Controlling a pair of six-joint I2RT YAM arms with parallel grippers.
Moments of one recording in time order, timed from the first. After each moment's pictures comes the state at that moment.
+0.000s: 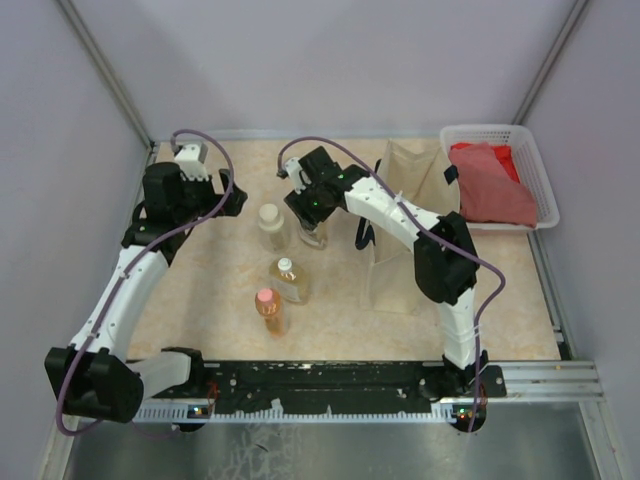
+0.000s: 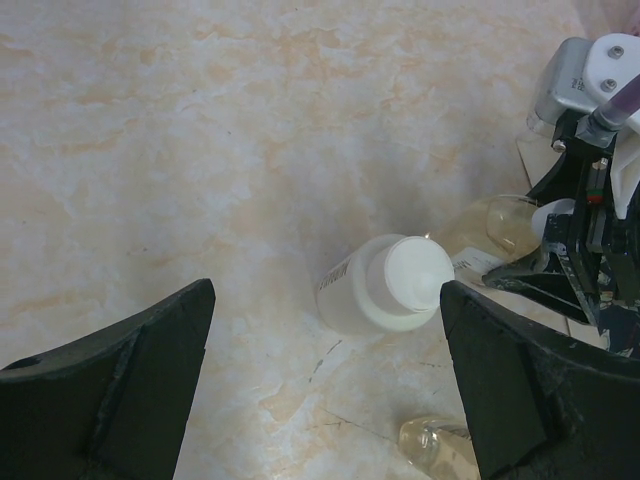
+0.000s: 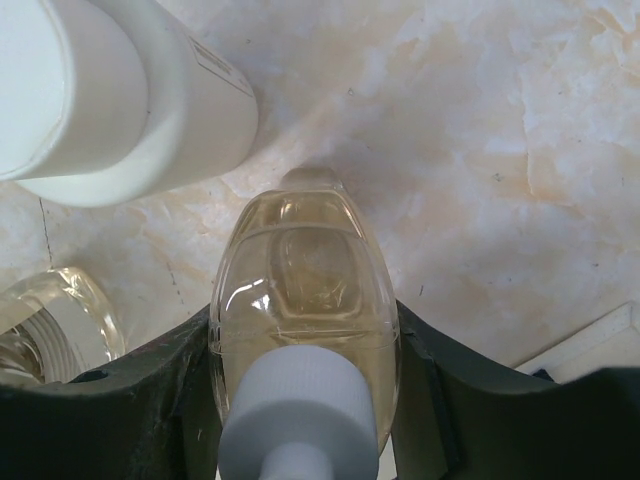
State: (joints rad) left arm -0.15 1.15 1.03 -0.26 0.19 -0.15; right arm 0.72 2.05 1.81 -0.69 -0.11 -0.17
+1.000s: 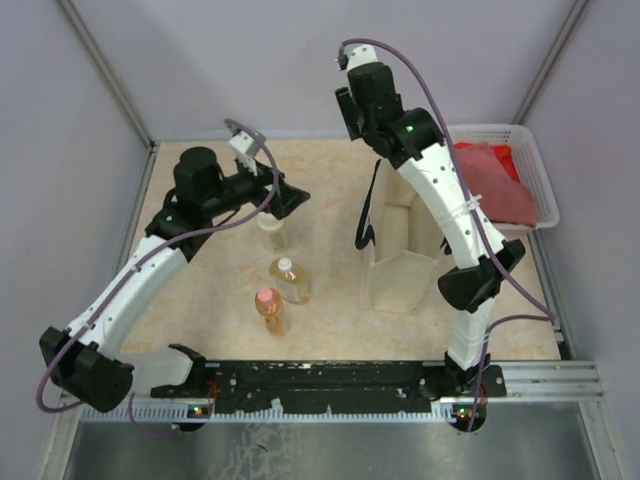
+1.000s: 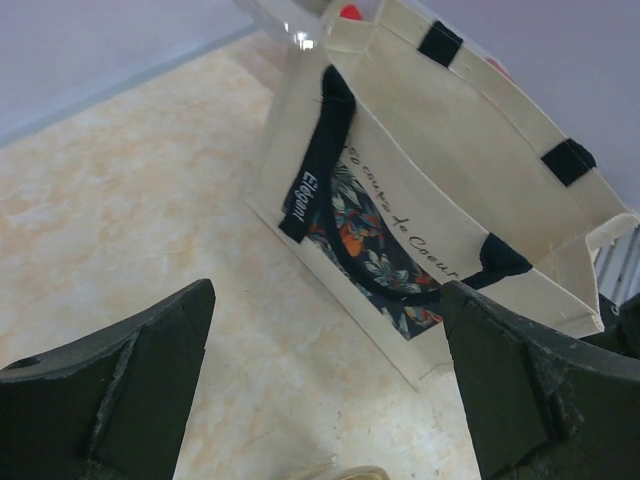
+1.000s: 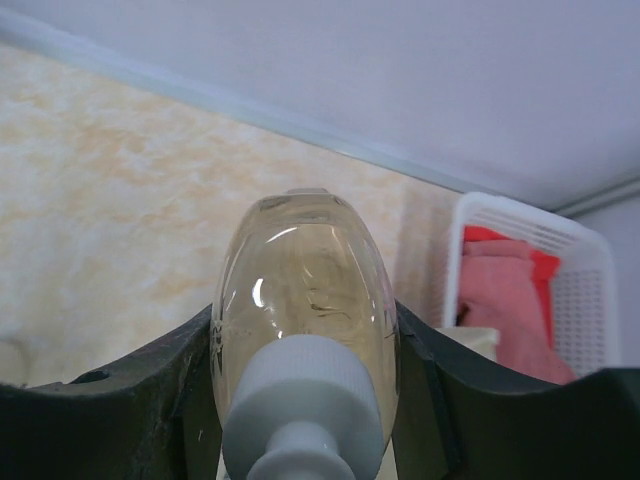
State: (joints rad) left arm -0.43 1.19 1.18 -0.13 0.46 -0.16; right arm 0.63 1.91 2.36 -0.91 0.46 -0.08
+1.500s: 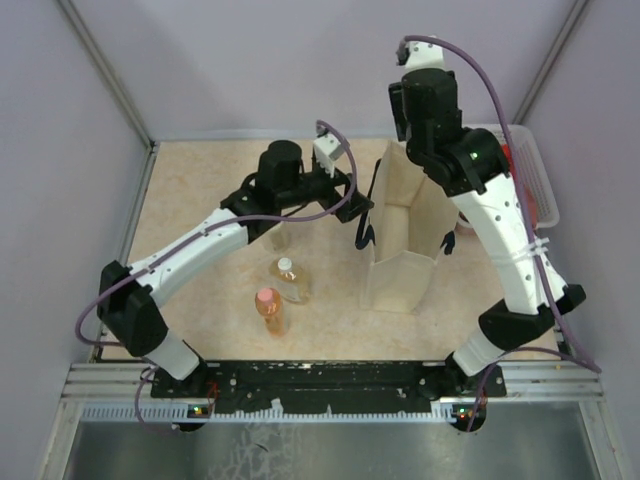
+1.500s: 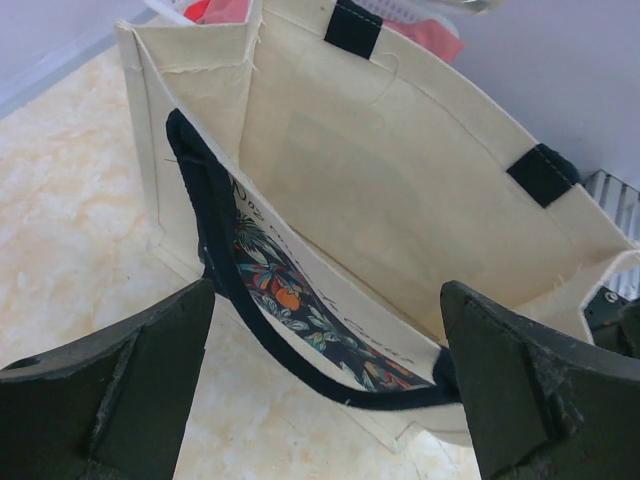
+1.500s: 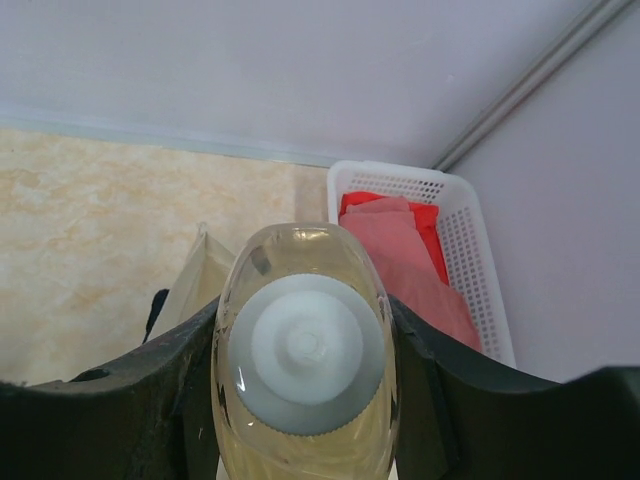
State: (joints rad) left arm -0.73 1.56 1.41 -0.06 0.37 -0.12; right arm 0.61 1.60 2.16 -0.90 0.73 -0.10
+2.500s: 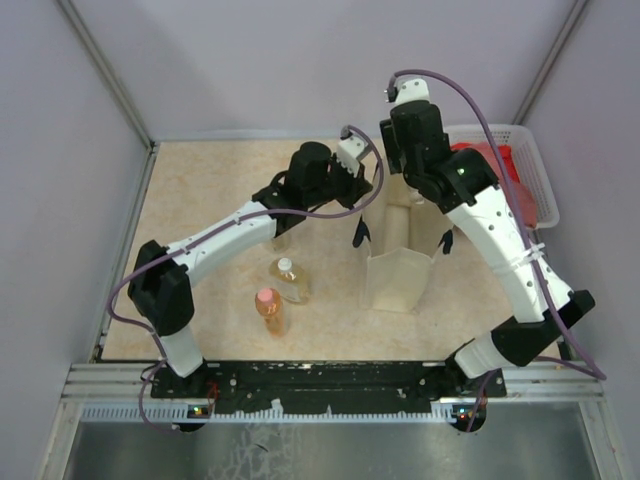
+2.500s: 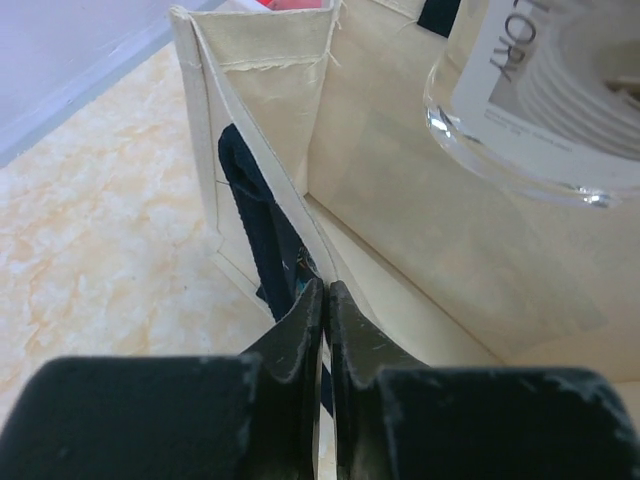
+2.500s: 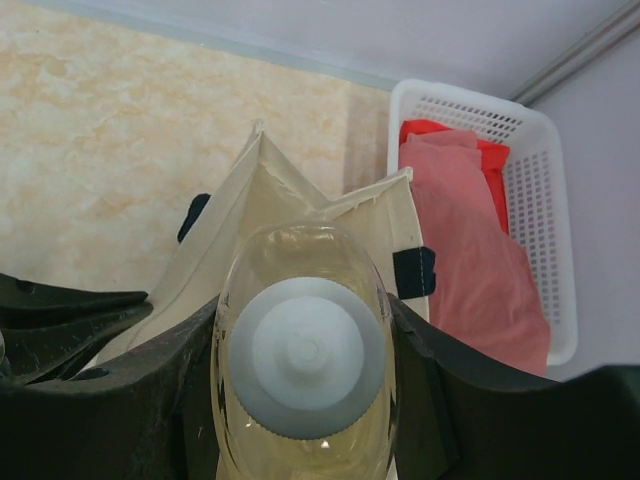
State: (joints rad) left arm -0.79 1.77 1.52 -0.01 0.17 -0.03; right arm 0.61 1.47 1.86 -0.89 0.62 0.00
